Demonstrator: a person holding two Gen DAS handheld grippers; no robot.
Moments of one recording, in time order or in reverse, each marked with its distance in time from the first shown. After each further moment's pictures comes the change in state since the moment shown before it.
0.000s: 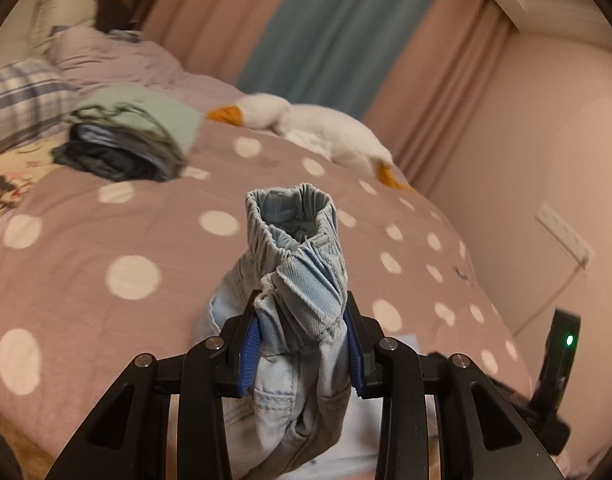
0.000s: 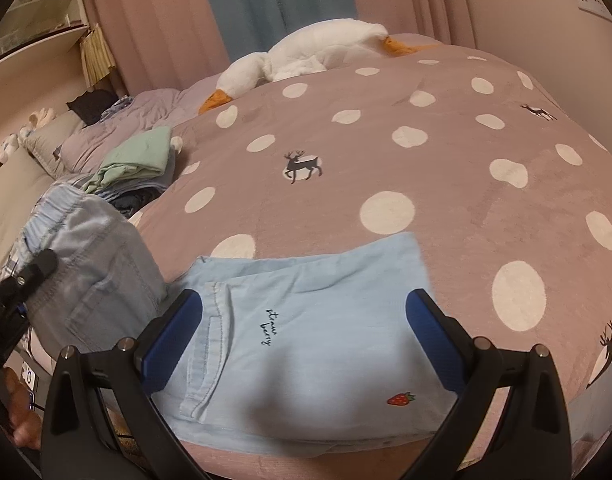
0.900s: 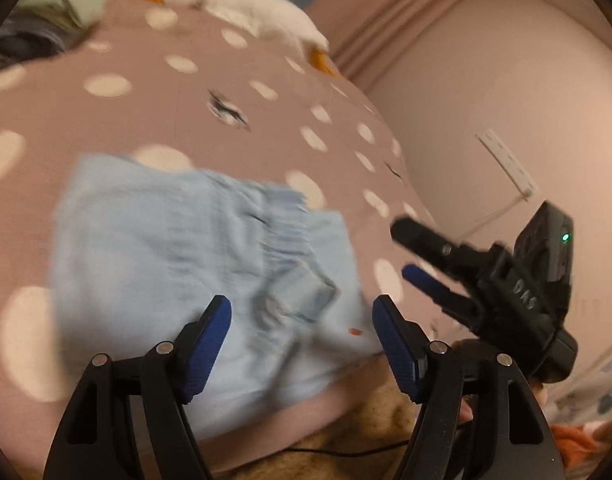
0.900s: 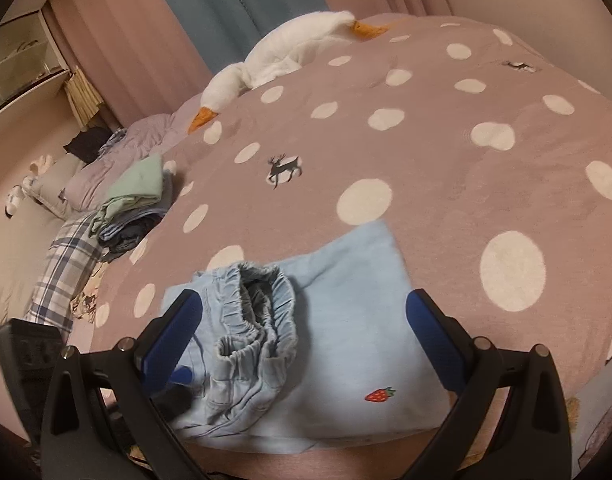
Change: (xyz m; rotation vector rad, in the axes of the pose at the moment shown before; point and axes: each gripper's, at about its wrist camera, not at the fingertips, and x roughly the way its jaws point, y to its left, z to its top) left arm 0.046 -0.029 -0.061 -0.029 0.344 -0.251; right arm 0.002 -0.045 0.000 0.157 0.028 0.092
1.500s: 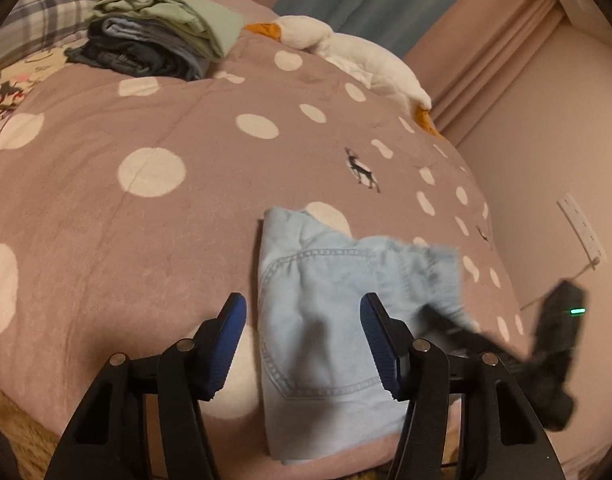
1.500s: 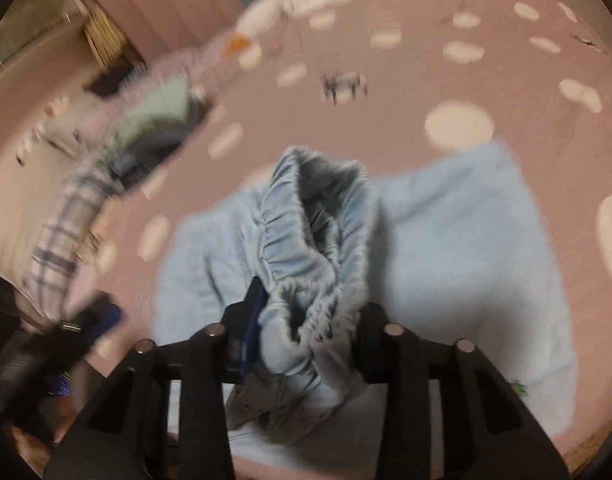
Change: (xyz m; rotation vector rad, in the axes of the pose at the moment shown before) left arm -0.050 0.067 0.010 -0.143 -0.133 0.258; right arm 0.058 0.046 -0.026 -0.075 0.148 0.108
